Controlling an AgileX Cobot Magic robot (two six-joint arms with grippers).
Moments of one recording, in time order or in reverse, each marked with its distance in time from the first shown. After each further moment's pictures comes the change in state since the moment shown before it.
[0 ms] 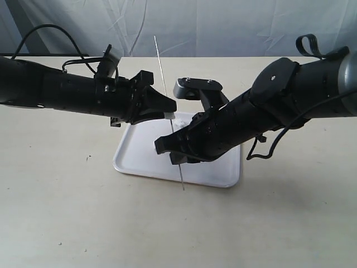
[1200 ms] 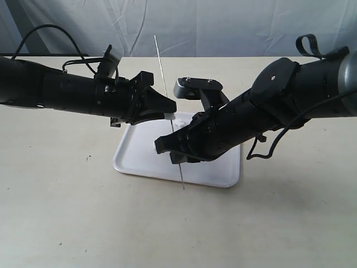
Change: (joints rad) left arm 0.000 0.000 0.000 0.006 0.000 0.002; right arm 0.000 0.000 0.000 0.000 -0.008 -0.002
